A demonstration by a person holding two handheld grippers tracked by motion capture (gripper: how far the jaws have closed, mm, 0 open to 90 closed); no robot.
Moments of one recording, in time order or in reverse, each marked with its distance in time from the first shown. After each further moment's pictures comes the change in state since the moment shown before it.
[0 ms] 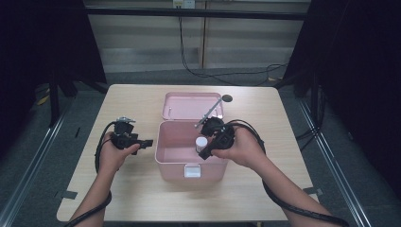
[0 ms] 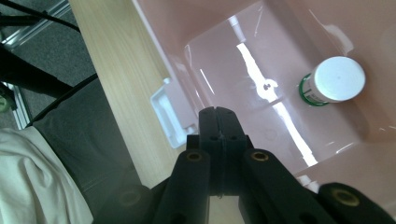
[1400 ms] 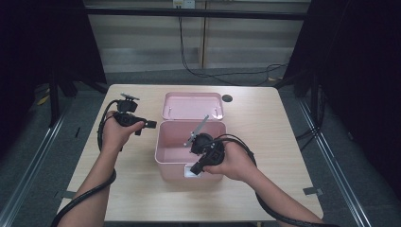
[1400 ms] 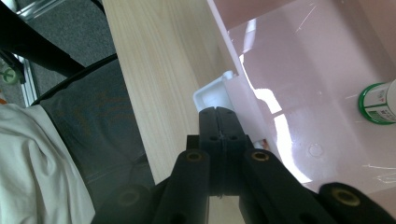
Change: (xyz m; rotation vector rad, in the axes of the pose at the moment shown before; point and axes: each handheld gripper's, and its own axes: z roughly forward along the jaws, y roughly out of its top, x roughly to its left) left arm -0.015 0.067 -0.020 0.040 0.018 -0.053; right arm 0.025 -0.005 0.035 0.034 0.055 -0.102
